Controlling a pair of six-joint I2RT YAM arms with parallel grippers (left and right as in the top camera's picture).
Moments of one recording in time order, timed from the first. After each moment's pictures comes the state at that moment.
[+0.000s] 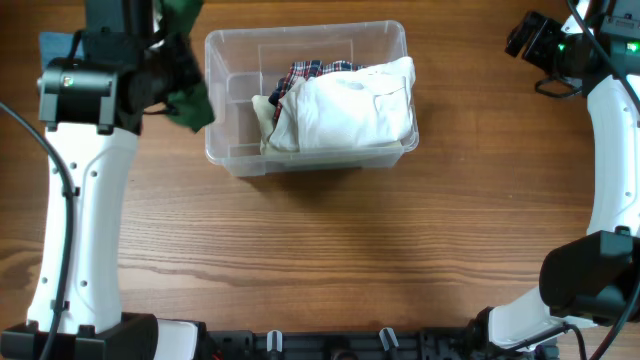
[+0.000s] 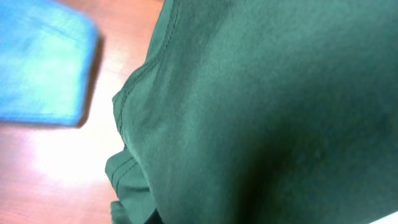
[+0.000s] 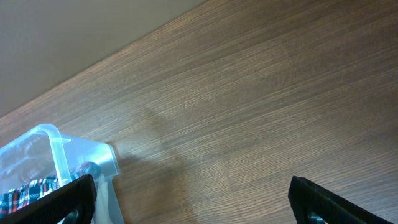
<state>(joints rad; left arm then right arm) -0.11 1.57 1.85 -1.11 -0.08 -0.39 -0.21 1.76 1.75 -0.88 -0.09 0.28</state>
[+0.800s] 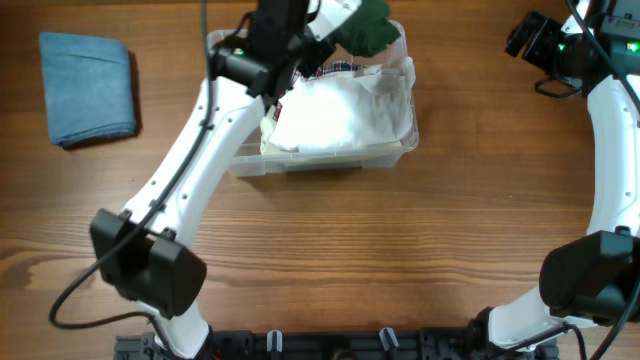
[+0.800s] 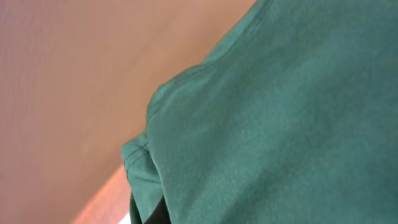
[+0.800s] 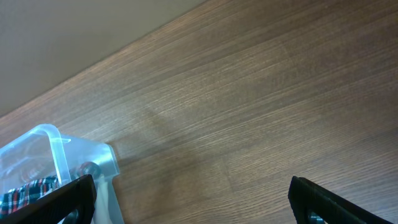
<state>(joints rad) -0.46 1.88 1.85 -0.59 -0.07 0.56 -0.21 1.76 1.75 -0.88 -0.09 0.28</state>
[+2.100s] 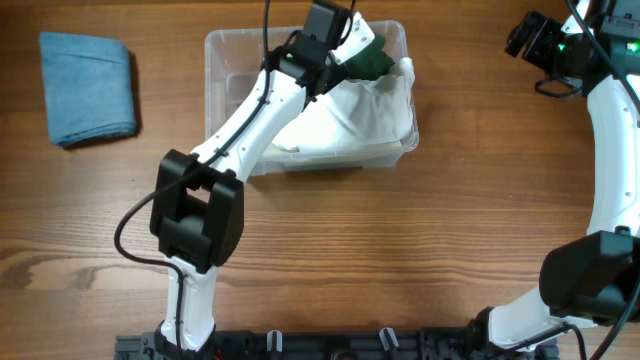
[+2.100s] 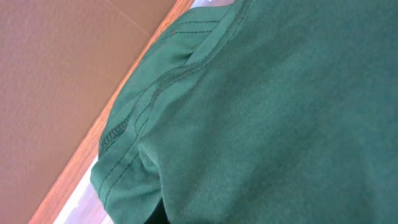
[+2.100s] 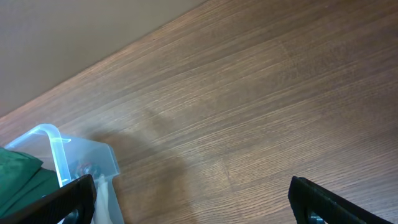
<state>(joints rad) -0.50 2.15 1.85 -0.51 -0.17 0.55 -0.21 1.76 1.75 -0.88 -0.09 0.28</state>
